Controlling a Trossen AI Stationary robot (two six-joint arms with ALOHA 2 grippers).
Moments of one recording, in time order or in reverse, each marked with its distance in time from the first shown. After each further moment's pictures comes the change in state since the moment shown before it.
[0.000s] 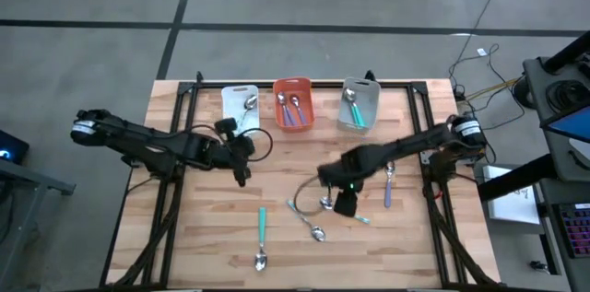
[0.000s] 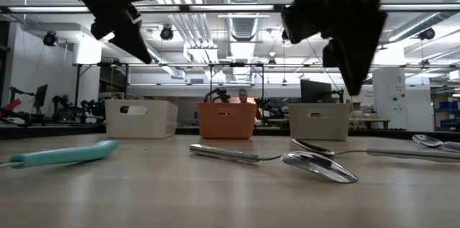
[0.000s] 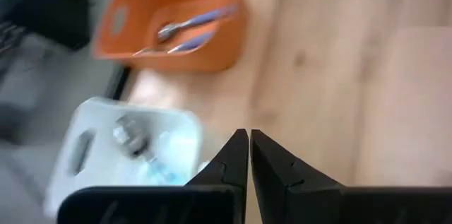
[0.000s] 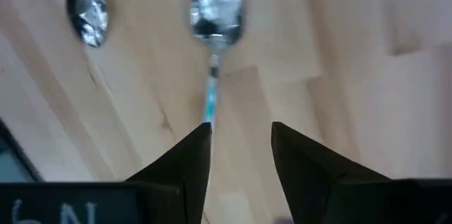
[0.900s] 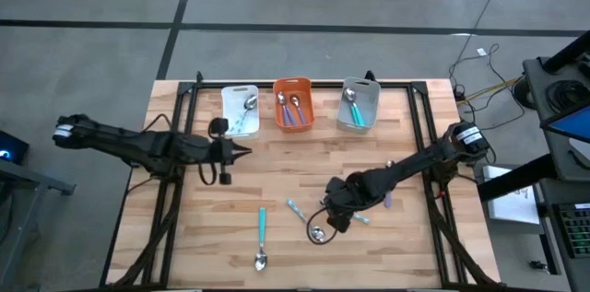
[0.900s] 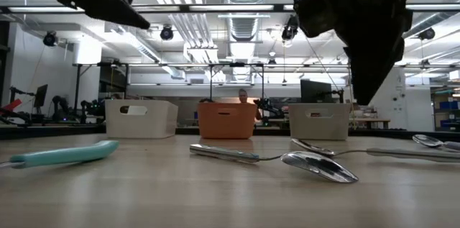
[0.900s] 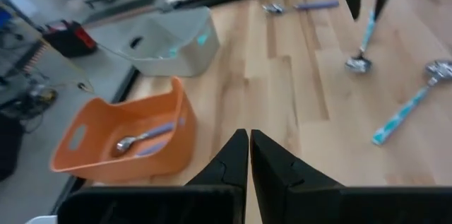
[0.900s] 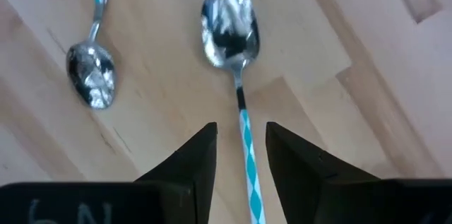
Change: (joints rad) left arm 0.002 -0.414 -0.273 0.421 0.258 0.303; right arm 0.192 0.018 -0.033 0.125 0.251 0.453
